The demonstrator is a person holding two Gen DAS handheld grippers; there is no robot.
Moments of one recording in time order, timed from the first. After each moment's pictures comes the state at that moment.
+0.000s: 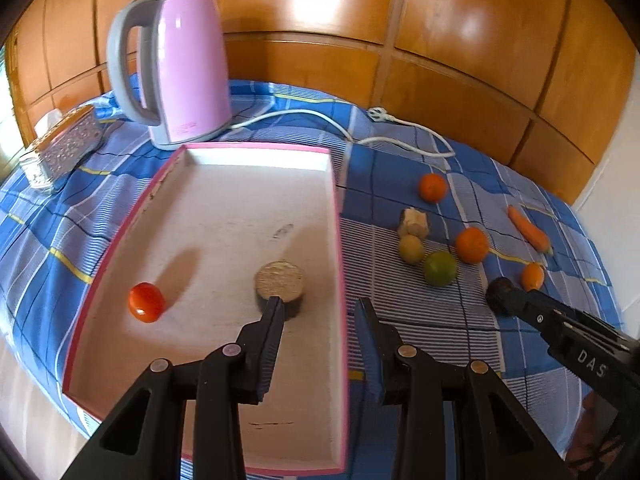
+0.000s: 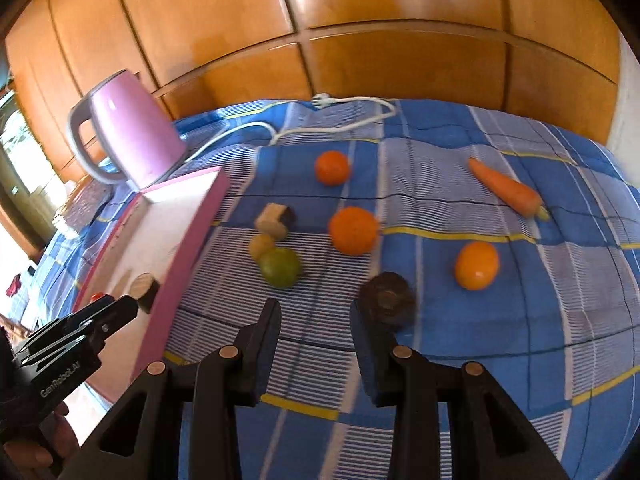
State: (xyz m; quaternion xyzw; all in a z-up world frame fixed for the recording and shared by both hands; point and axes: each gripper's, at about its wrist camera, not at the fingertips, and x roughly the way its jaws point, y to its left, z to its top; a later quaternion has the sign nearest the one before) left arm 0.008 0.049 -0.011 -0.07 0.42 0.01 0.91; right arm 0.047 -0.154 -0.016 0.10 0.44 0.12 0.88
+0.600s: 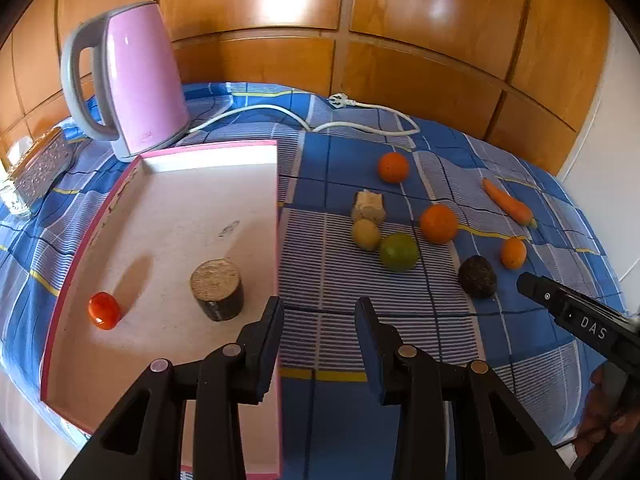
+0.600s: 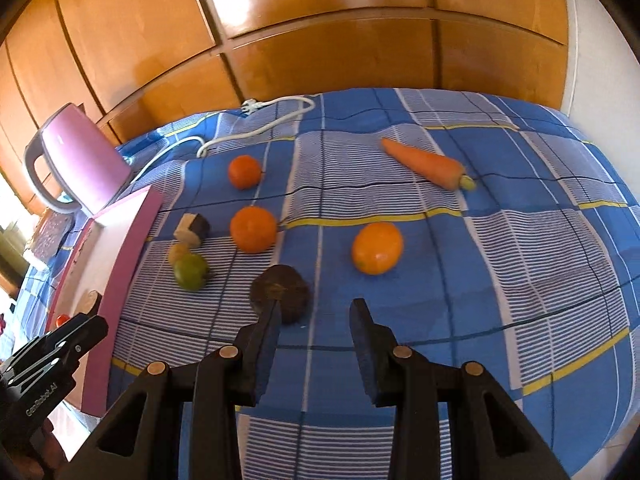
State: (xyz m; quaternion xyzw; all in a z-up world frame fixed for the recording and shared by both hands) left arm 0.014 0.011 -0.015 -0.04 0.42 -0.03 0.90; right arm 0.042 -0.212 -0.030 0.13 0.44 0.05 0.88
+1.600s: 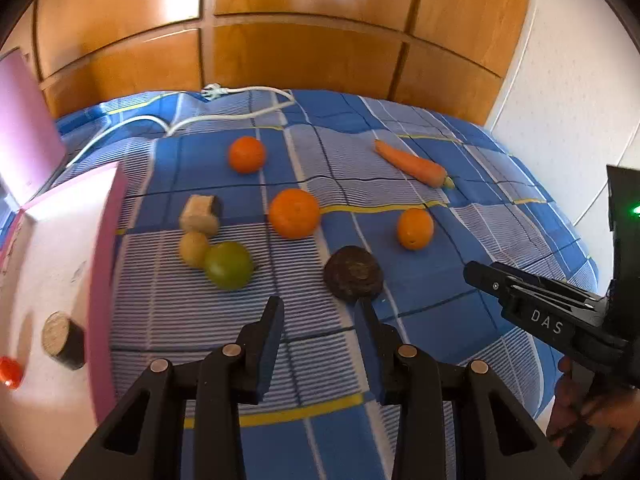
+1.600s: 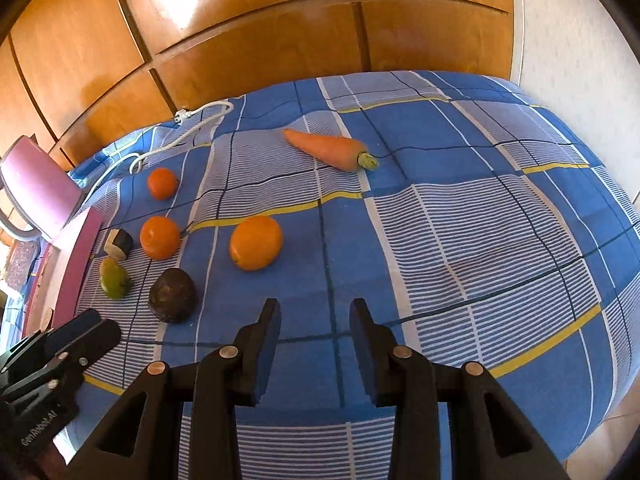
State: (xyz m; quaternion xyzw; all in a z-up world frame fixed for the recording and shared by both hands) left arm 0.044 -0.091 -0.028 0.01 0.44 -0.17 0.88; right arm 0.035 -0.277 -0.050 0.15 0.46 -0.02 0.88
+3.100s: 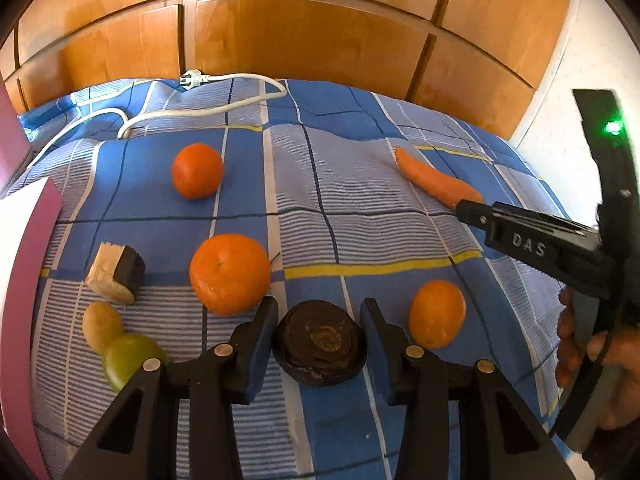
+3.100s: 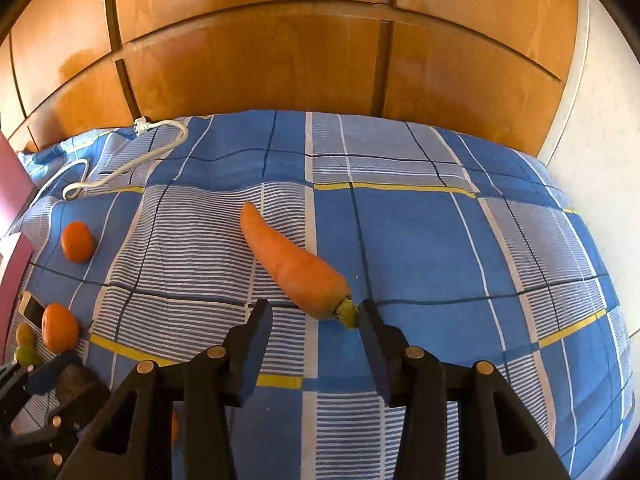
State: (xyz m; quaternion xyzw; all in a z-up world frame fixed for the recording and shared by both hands) left arm 0.124 -0.137 -0.060 -0.02 0.45 -0.14 0.88; right arm 0.161 -0.320 -0.058 0.04 0.45 -0.01 0.89
